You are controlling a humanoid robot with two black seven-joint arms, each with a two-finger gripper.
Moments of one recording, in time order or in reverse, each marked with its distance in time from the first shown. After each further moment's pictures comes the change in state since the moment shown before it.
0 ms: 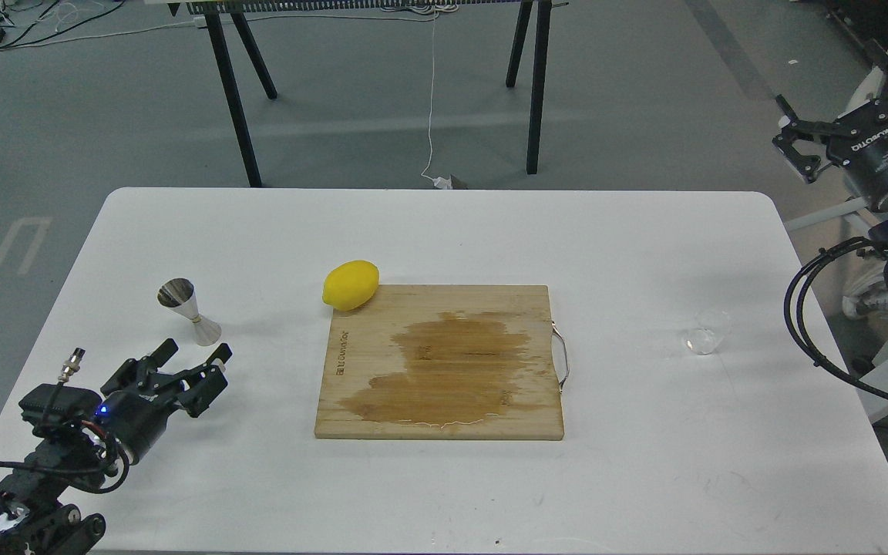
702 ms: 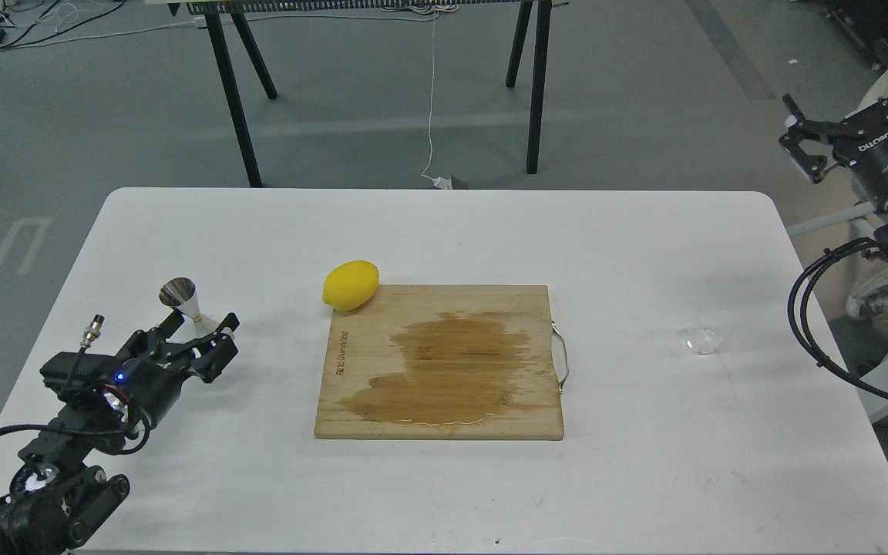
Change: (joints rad) left arm -0.110 -0.093 0.000 0.147 -0.003 0.000 0.000; right arm -0.012 -0.001 0.015 0.002 0.000 0.000 0.000
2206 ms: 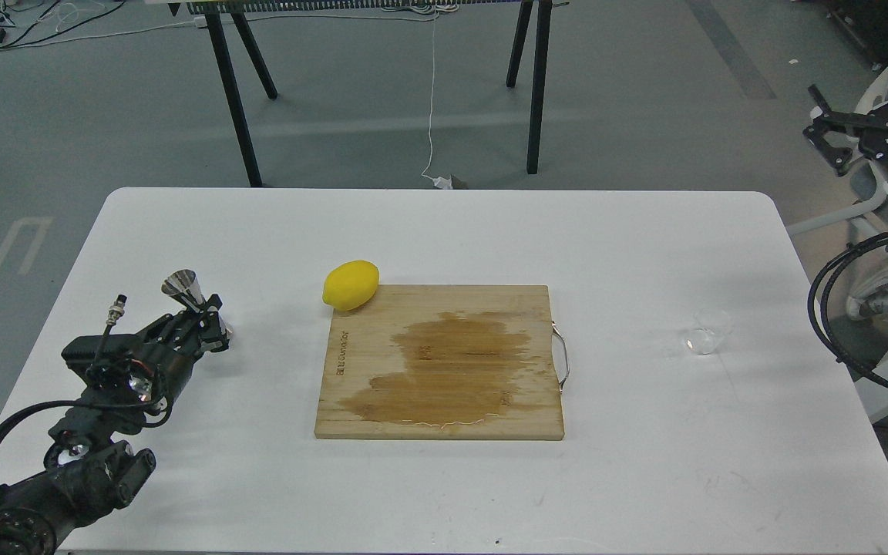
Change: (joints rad) left arm -0.135 -0.175 0.001 0.333 -0.032 0.000 0.000; right arm -0.009 -0.037 0.022 0.006 0.008 0.000 0.000
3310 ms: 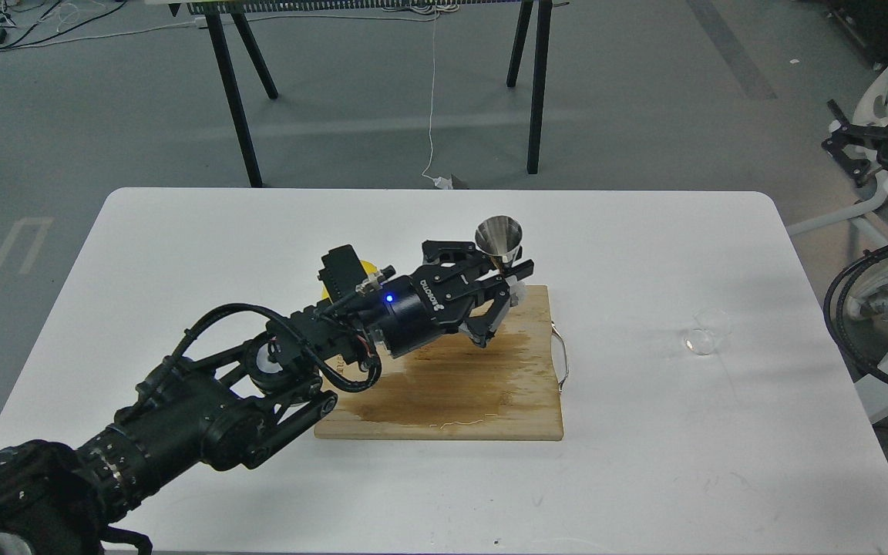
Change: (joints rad) left arm -0.174 -0.134 0.228 -0.672 0.430 0.000 0.000; right arm 0.014 -0.023 -0.025 -0.084 -0.003 0.000 -0.002
